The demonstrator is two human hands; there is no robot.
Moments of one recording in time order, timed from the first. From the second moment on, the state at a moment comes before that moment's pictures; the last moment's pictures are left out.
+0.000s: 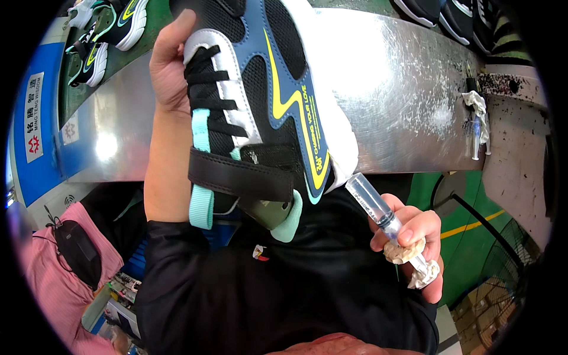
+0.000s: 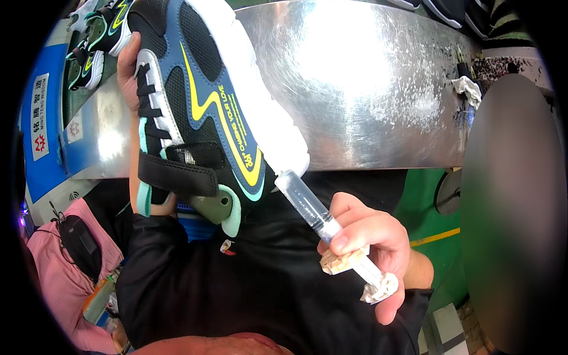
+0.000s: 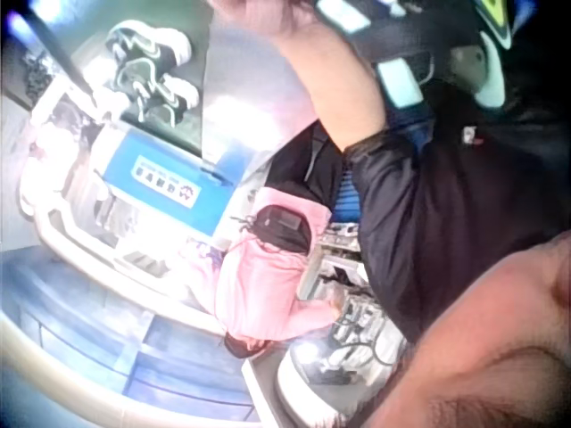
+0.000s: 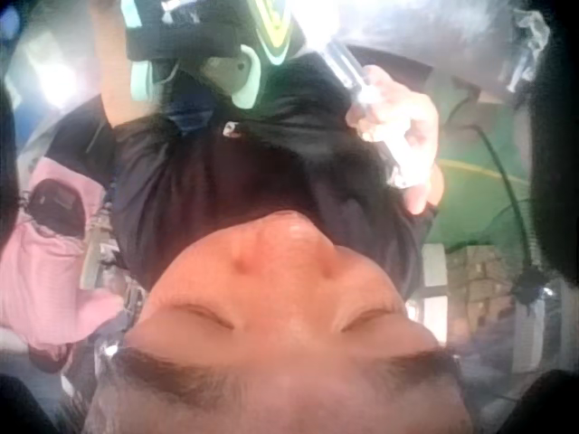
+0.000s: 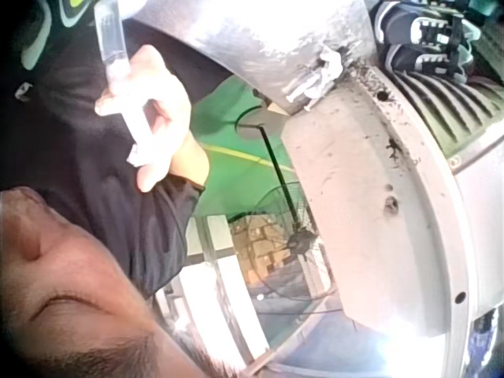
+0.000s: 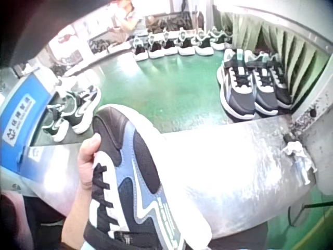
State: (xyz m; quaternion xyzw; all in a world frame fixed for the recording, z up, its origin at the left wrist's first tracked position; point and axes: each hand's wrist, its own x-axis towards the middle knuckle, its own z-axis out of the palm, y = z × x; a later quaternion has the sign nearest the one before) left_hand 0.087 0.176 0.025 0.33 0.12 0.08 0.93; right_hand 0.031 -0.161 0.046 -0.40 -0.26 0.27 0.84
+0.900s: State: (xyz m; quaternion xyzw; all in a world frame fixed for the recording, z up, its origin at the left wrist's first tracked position) left_hand 0.044 0.253 -0.005 0.47 0.25 0.05 0.84; right_hand 0.025 -0.180 0.009 -0.43 -0.32 0.25 0.80
